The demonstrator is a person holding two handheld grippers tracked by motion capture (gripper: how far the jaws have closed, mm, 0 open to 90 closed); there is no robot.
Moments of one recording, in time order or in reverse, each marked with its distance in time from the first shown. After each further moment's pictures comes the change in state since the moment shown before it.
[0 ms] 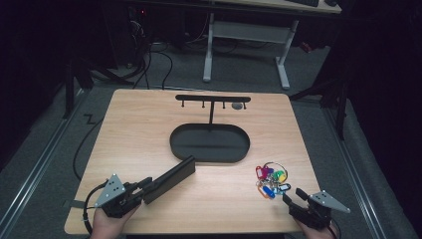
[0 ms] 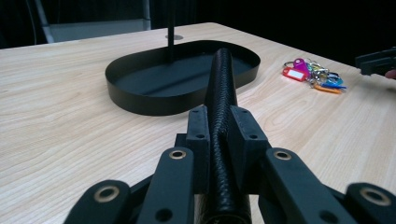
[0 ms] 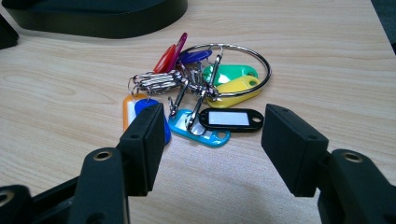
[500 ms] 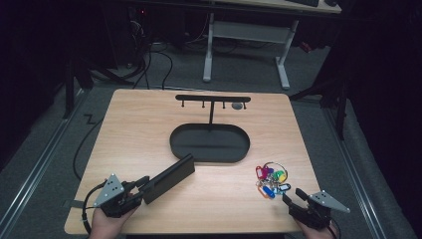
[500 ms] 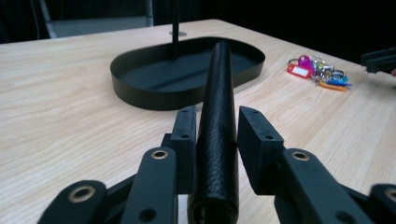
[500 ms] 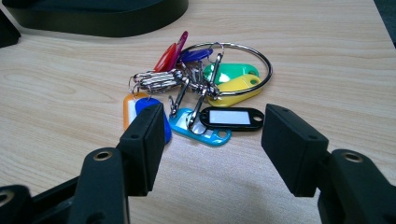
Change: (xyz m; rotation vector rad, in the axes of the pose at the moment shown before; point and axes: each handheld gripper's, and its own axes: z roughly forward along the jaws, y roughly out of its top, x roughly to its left) left arm 0.003 -0.004 -0.001 0.013 0.003 -0.005; right arm 0.000 0.000 0.000 0.004 0.002 0.000
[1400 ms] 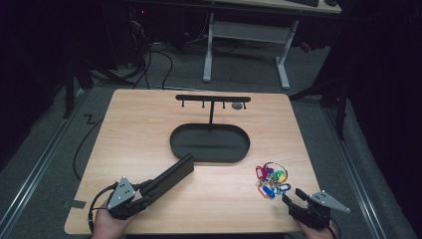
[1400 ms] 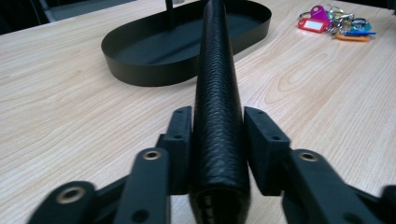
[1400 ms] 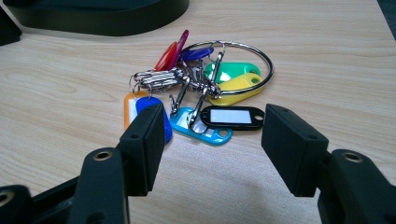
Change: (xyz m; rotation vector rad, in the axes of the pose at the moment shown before) left arm -0.011 -0.003 0.012 0.130 0.040 0.120; right arm 0.000 0.000 0.001 0.003 0.005 -0.001
